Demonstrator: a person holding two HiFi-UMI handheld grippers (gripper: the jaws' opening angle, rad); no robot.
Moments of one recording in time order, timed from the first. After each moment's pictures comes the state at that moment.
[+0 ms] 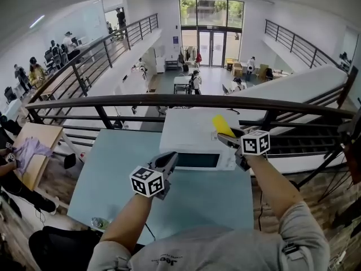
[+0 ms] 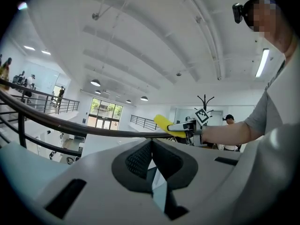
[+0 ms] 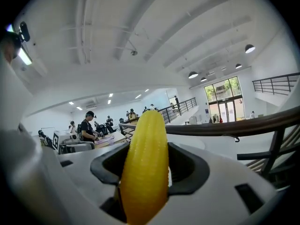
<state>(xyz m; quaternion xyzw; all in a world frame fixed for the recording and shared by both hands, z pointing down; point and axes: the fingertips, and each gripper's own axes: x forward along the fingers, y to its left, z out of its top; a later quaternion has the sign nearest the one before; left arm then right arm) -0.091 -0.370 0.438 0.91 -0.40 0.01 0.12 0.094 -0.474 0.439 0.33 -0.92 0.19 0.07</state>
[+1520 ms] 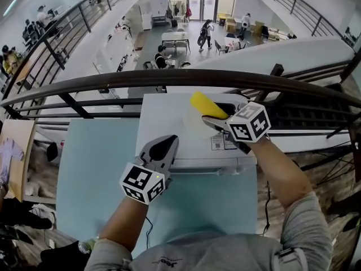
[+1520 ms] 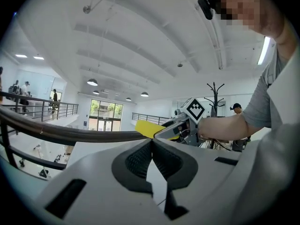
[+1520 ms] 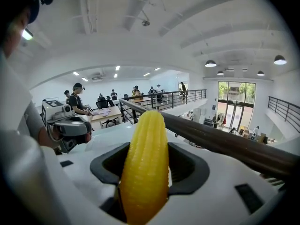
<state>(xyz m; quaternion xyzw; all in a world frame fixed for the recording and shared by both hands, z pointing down) -0.052 -0.560 0.486 0.91 -0.40 0.05 0.09 0.044 -0.657 0.517 0.28 -0.92 0.13 0.23</state>
